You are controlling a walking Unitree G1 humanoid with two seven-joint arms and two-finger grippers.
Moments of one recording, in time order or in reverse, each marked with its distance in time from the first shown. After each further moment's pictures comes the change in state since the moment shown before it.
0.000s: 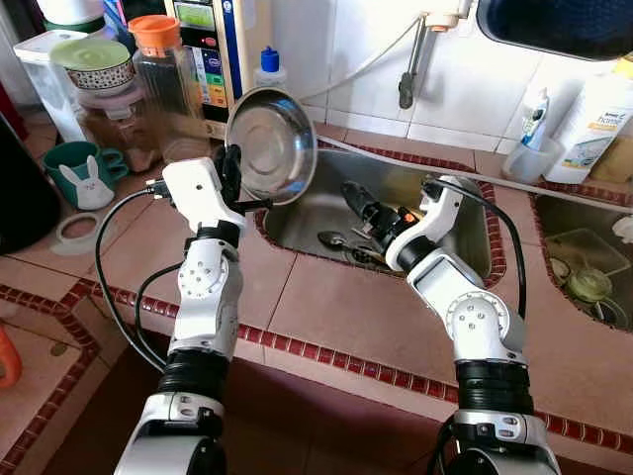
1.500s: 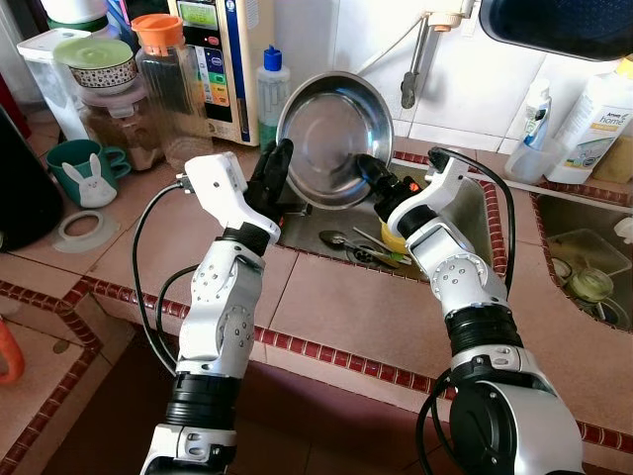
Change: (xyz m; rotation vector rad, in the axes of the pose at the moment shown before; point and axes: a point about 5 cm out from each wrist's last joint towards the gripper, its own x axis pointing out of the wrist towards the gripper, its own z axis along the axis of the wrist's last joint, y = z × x) left arm -0.017 -0.034 0.006 -0.240 0.095 -0.198; right arm 0.032 -0.013 0.023 0.005 -0.101 0.015
